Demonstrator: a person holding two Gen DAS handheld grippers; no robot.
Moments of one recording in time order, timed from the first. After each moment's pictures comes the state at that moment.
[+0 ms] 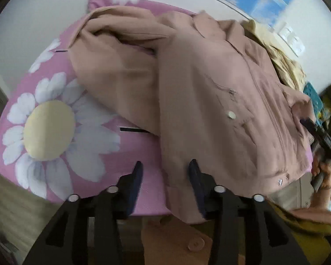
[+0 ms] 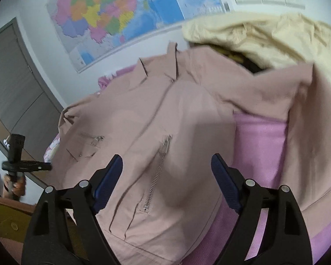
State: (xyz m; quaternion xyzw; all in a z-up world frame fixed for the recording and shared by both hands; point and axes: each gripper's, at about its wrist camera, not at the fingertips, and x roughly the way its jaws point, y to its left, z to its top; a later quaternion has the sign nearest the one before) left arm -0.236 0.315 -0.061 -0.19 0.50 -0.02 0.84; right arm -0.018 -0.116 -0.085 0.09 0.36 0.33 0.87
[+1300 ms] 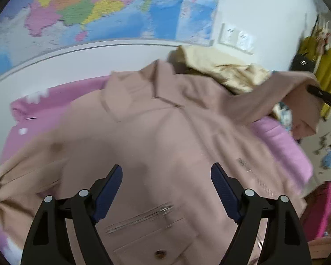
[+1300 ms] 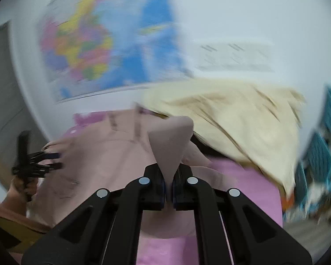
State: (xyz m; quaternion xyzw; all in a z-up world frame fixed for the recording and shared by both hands) left arm -0.074 0.196 0.008 -0.04 0.38 -0.14 0.91; right arm 0.013 -0.157 0.064 0.01 0.26 0.30 0.92
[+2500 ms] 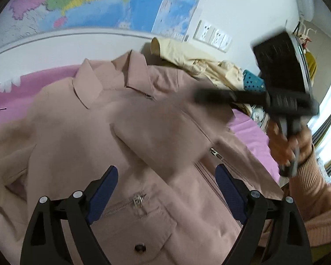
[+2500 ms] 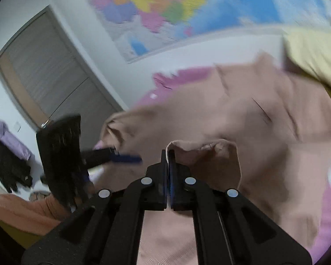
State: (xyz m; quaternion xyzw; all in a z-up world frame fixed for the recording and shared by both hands) left arm -0.091 0.210 -0.014 -0.08 0.38 -0.23 0.89; right arm 0.065 0.075 0.008 0.05 0.34 0.53 0.77
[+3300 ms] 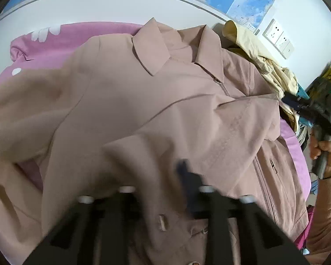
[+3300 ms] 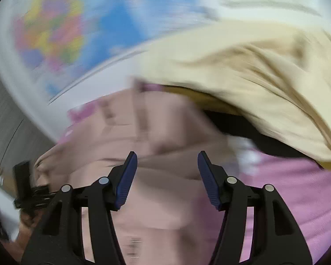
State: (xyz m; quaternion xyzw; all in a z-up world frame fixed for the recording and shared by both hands) left arm -0.027 0.263 -0.061 -0.13 0.48 -0.10 0.86; right arm 0.171 -0.109 -0.056 0.15 0.39 0.27 0.87
